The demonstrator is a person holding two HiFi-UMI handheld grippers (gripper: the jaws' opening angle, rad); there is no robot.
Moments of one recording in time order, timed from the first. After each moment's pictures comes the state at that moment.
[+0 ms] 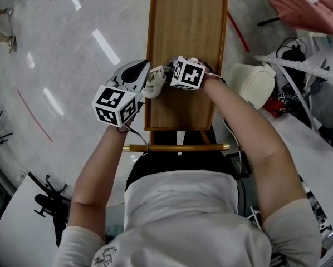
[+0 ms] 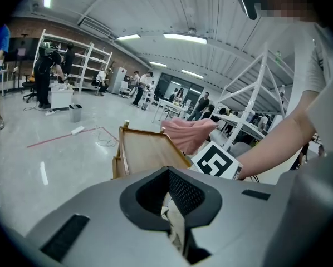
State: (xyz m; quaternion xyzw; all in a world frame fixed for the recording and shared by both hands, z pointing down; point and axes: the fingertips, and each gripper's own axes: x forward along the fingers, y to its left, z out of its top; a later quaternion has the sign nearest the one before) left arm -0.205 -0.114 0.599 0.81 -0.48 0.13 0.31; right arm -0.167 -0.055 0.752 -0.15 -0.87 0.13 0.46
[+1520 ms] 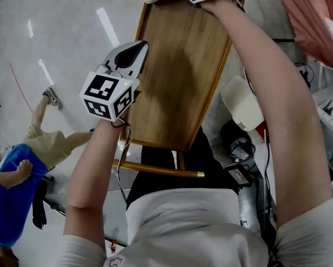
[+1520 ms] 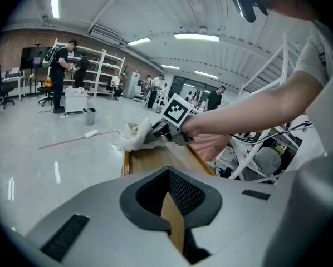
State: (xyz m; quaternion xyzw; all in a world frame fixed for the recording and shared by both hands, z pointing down) left arm -0.244 -0.214 0.619 0.77 -0.55 0.13 0.30; right arm -0.254 -0.407 0.717 0.01 -0.89 0.09 0.45
